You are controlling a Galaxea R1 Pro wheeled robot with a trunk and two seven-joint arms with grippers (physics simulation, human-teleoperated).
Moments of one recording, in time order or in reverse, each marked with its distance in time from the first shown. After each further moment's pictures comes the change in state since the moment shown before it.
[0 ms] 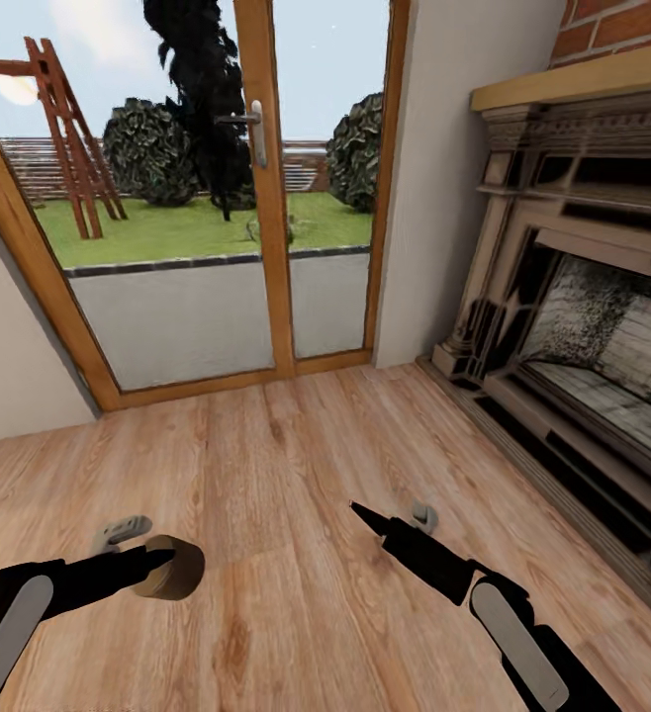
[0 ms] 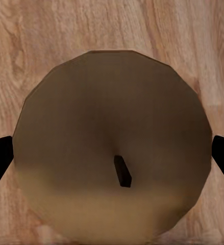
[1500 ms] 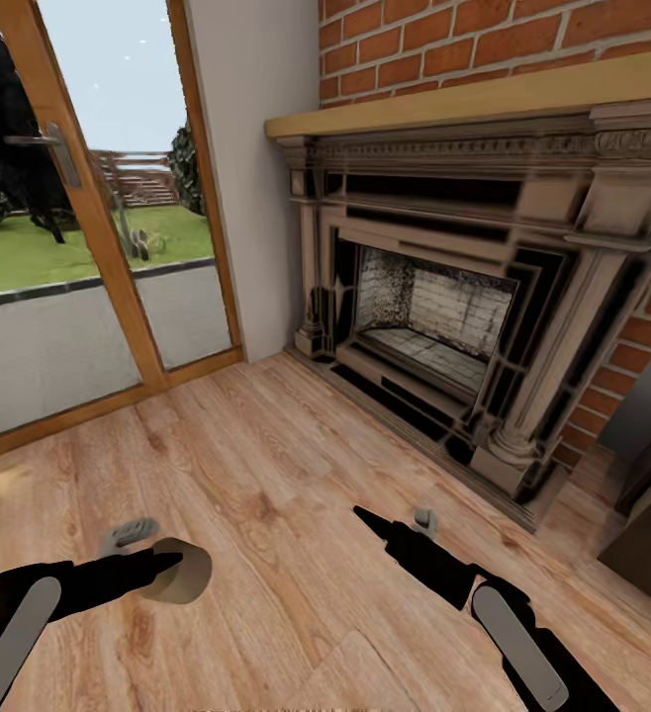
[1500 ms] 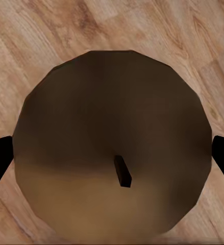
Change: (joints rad) left arm 0.002 -0.001 -0.033 0.000 0.011 -0.002 0.000; right arm 0.000 0.000 -0.006 0.042 -0.019 0.002 0.032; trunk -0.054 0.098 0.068
